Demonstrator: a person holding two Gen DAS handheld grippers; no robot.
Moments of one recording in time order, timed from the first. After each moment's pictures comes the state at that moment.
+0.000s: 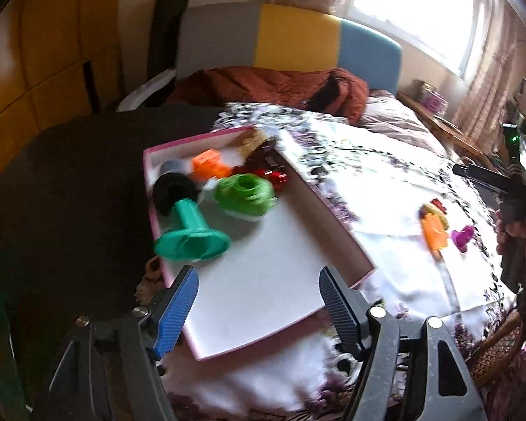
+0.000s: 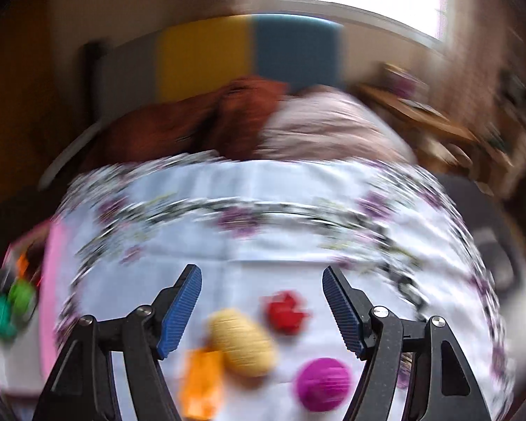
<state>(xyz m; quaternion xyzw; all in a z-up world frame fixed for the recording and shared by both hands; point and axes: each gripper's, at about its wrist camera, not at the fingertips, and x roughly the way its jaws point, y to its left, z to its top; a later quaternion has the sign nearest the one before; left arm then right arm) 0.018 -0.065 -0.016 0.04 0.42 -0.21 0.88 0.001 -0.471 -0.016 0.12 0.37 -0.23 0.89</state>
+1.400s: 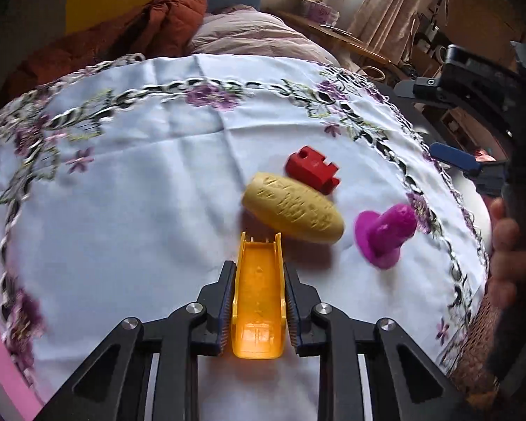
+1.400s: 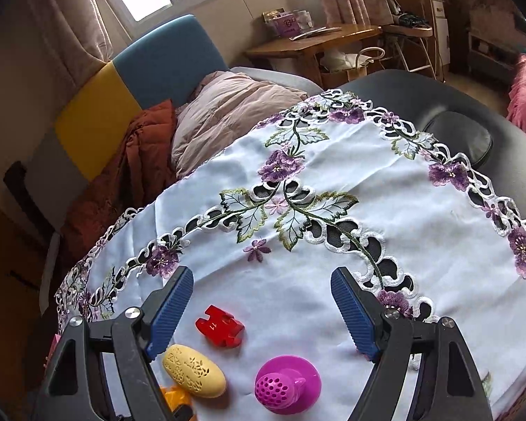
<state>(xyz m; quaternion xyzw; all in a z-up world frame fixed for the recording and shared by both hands) 0.048 -0.354 -0.097 0.12 0.49 -0.42 0.75 -0.045 -0.560 -0.040 0.34 0.33 -0.31 0.82</state>
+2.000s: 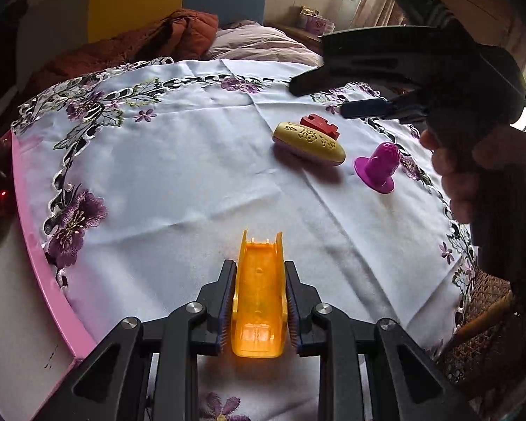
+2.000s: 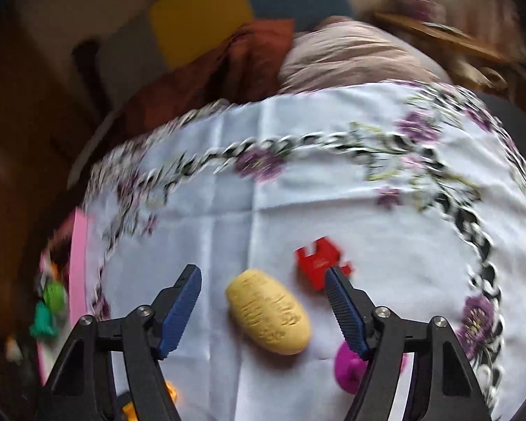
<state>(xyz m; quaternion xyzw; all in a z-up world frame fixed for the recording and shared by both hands) 0.003 -0.269 -0.097 0.12 0.46 -0.42 0.77 0.025 -0.476 -0.064 0.21 0.46 -0.11 0.86</state>
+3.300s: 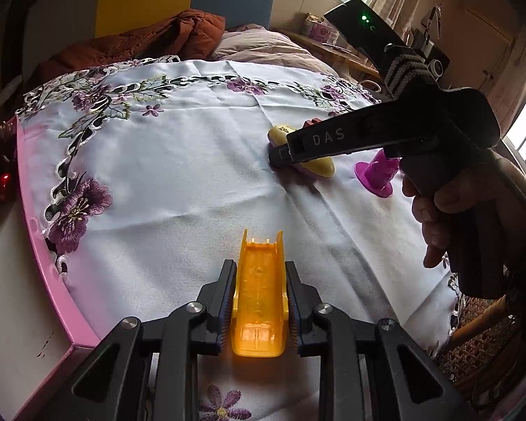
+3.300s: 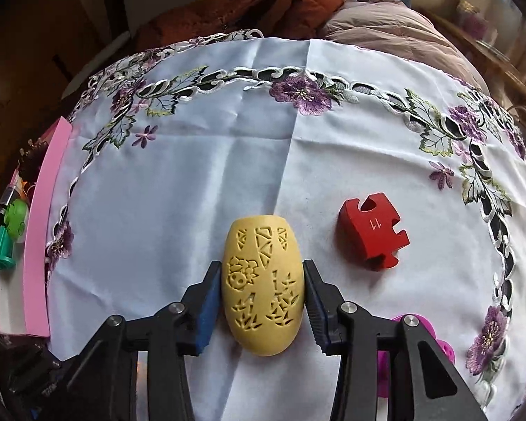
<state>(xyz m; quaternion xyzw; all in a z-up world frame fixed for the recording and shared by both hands) 0.003 -0.263 -0.096 0.10 0.46 -0.42 0.77 0.042 -0.438 -0.109 0.12 0.54 -0.08 0.83</state>
